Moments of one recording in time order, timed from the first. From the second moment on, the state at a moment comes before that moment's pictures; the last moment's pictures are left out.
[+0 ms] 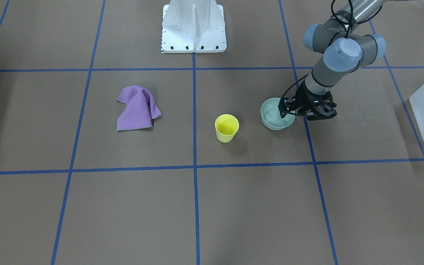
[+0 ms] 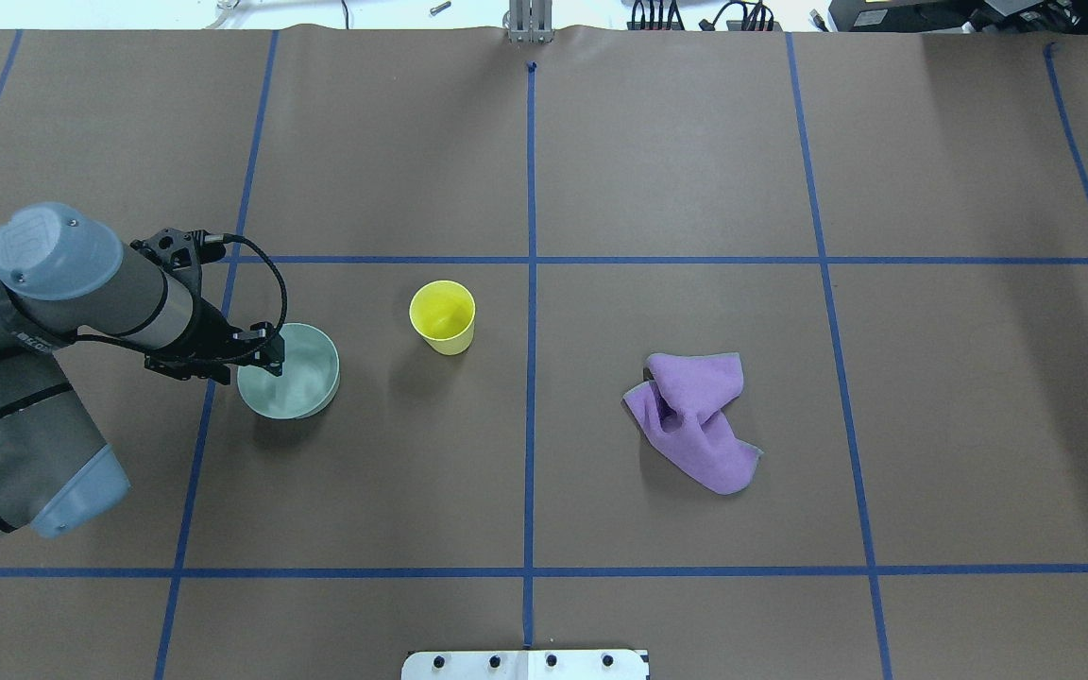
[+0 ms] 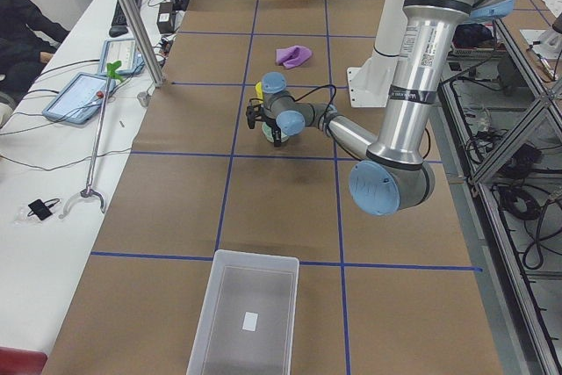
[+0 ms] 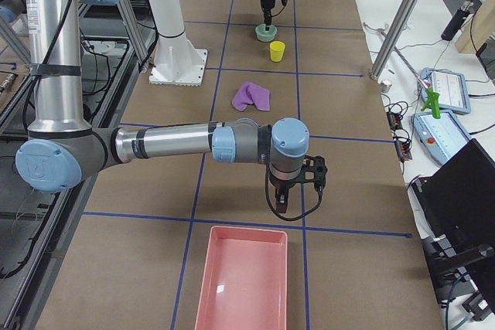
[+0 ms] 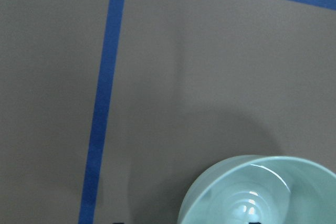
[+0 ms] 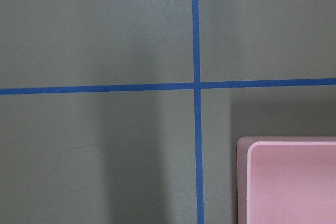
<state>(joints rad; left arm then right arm) -0.69 -1.80 -1.72 -1.98 -2.08 -1.24 1.60 -1.58 1.73 -1.68 2.40 0.04</state>
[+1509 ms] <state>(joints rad) -1.17 -1.71 -1.82 -1.86 -2.42 -1.07 1.22 -1.40 1.94 -1.67 2.43 0.56</state>
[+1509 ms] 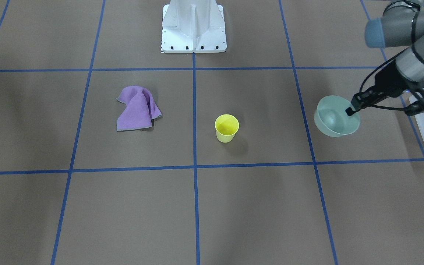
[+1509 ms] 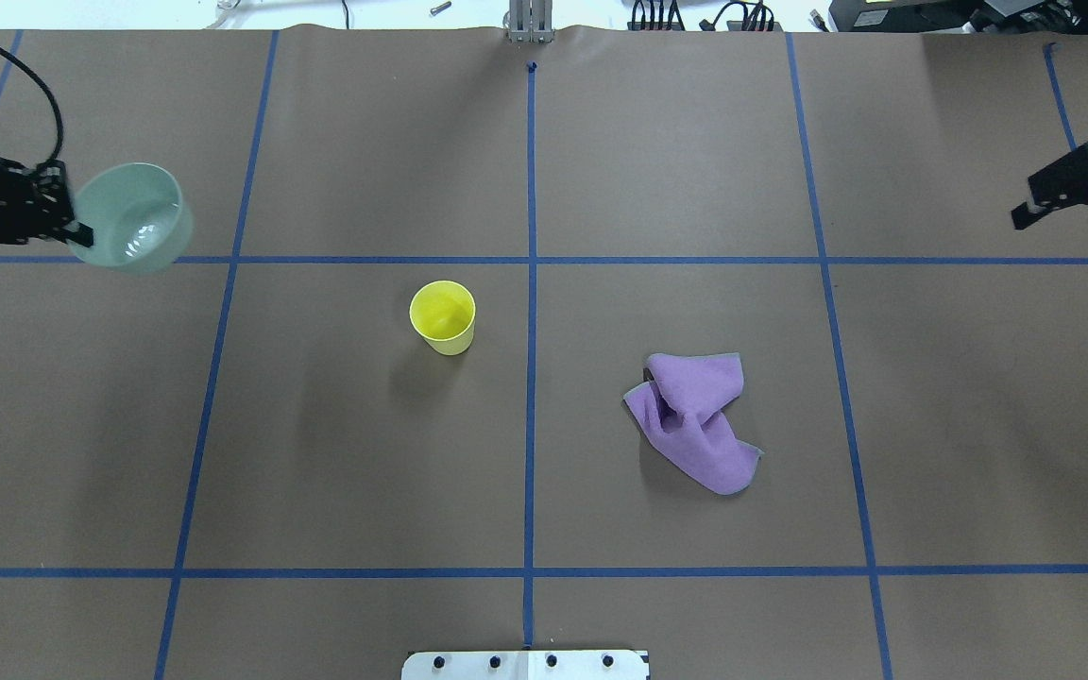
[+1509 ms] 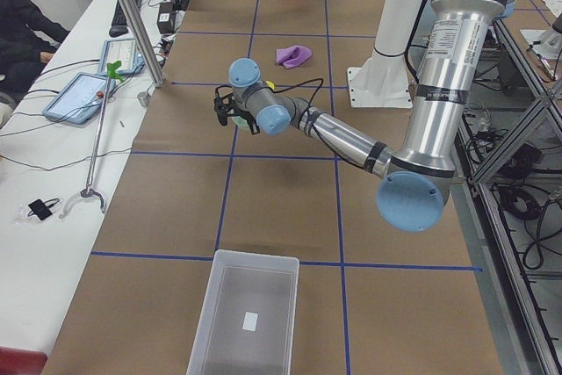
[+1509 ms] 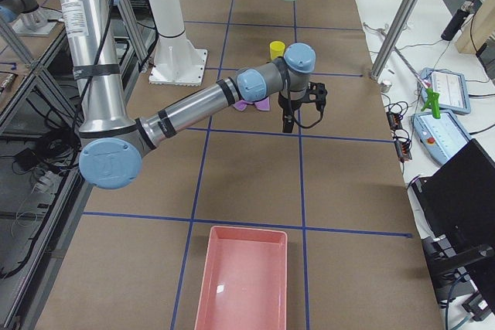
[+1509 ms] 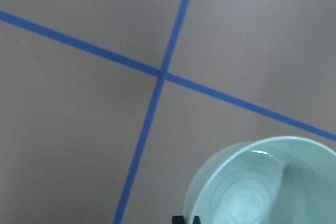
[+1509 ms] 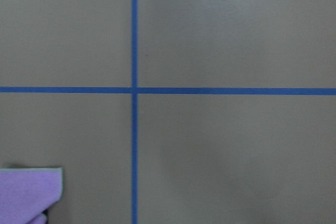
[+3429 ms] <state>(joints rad) -1.78 -1.61 -1.32 -1.80 -2.46 -0.24 0.54 -1.17 1.80 -1.35 1.99 1.14</state>
